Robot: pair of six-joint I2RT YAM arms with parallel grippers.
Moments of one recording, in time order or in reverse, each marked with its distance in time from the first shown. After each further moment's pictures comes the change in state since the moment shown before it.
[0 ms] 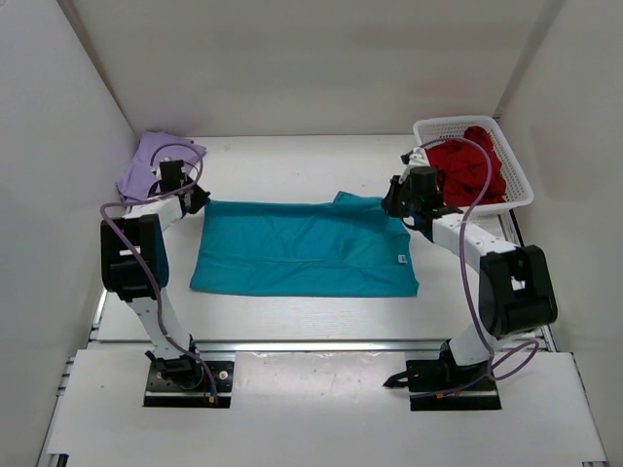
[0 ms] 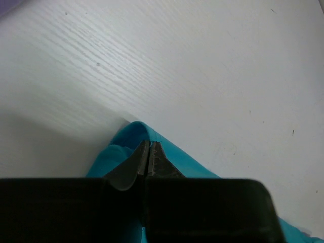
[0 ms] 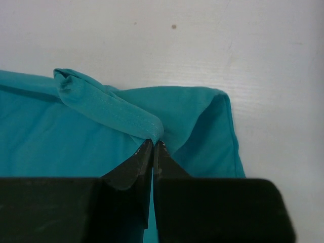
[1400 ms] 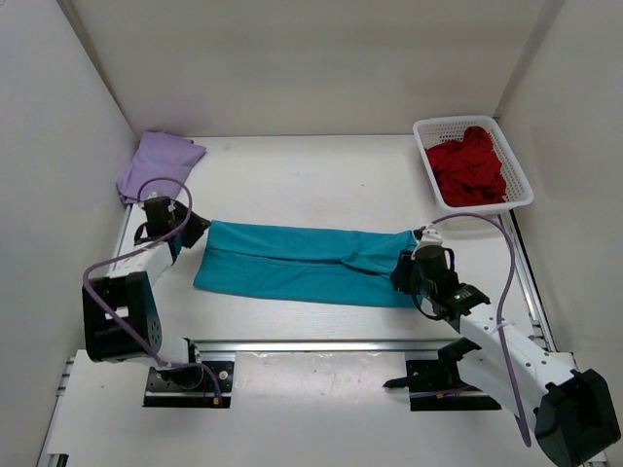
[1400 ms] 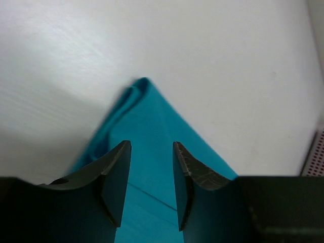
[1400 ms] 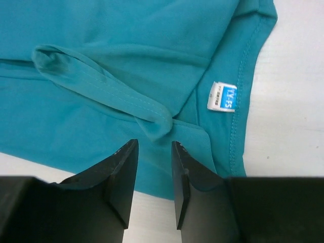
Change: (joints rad) left arm 0.072 -0.442 -0.491 0.076 0.140 -0.077; right arm 0.227 -0.785 -0.638 -0.269 0.227 0.158
